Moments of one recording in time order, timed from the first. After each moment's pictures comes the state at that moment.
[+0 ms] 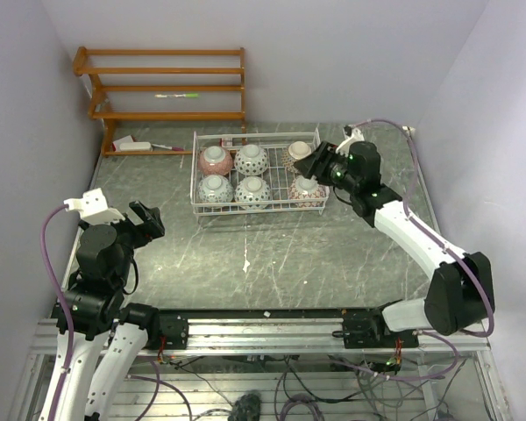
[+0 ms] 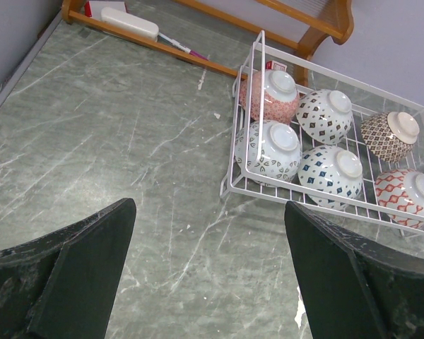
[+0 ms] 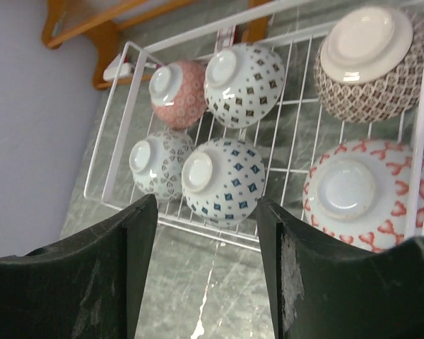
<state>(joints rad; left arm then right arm) -0.22 0.40 0.79 -0.62 -0.30 -0.42 0.34 1.37 0.94 0.14 -0.25 0.64</state>
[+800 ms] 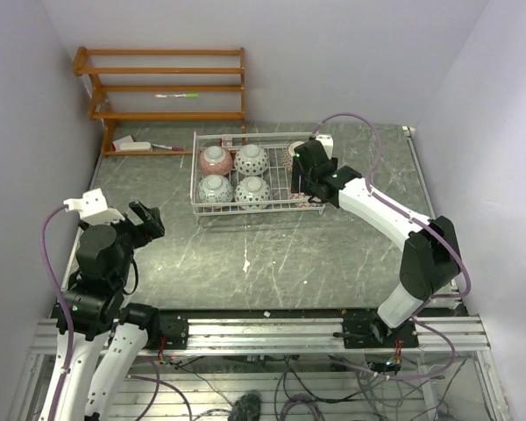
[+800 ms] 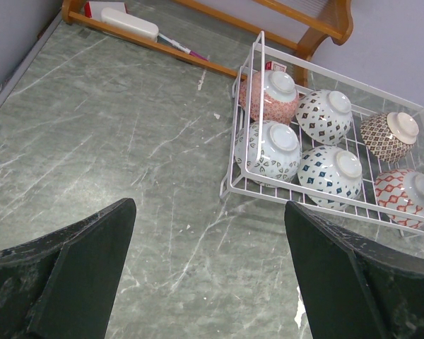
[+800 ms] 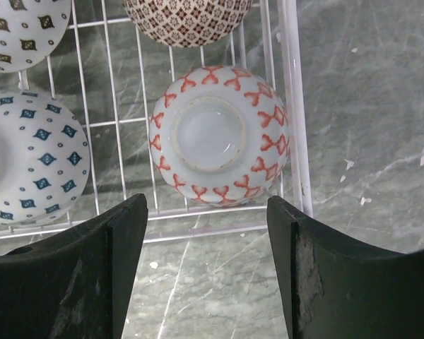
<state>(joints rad) -0.22 0.40 0.79 -0.62 -0.30 -0.42 0.58 1.64 1.30 -0.49 0.44 0.45</state>
